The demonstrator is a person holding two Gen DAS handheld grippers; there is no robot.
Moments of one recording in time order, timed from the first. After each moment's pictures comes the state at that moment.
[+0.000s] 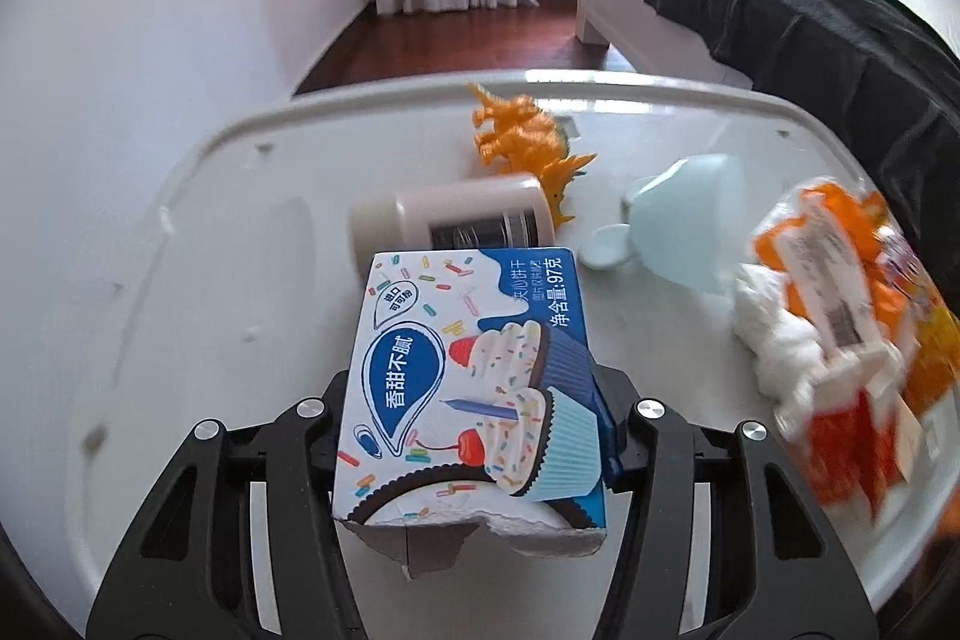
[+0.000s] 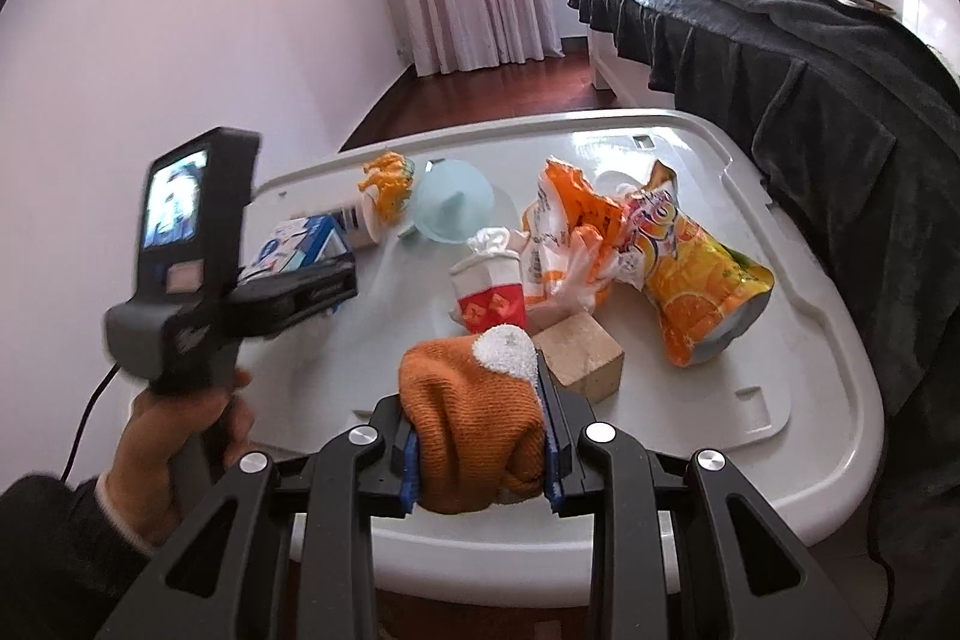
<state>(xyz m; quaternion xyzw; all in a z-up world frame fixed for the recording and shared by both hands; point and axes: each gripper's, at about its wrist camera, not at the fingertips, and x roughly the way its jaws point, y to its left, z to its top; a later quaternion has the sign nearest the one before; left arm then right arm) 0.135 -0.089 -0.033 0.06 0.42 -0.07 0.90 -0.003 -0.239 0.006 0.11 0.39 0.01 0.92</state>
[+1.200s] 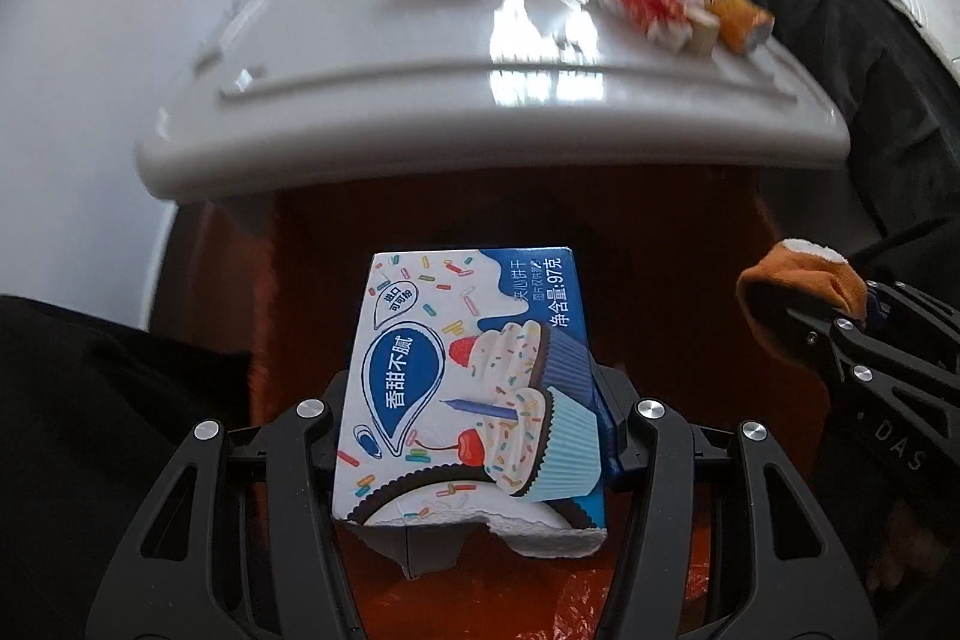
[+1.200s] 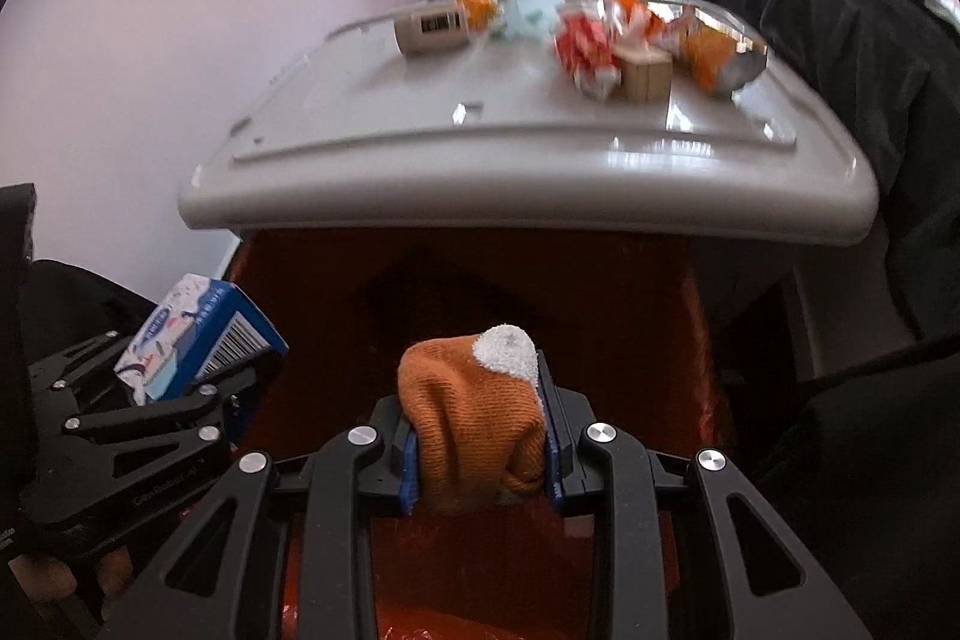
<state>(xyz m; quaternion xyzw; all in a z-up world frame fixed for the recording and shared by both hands) -0.137 -0.024 -0.058 0.05 0.52 -0.12 0.85 -0.157 -0.173 -0.053 0.07 0.47 0.05 0.88</state>
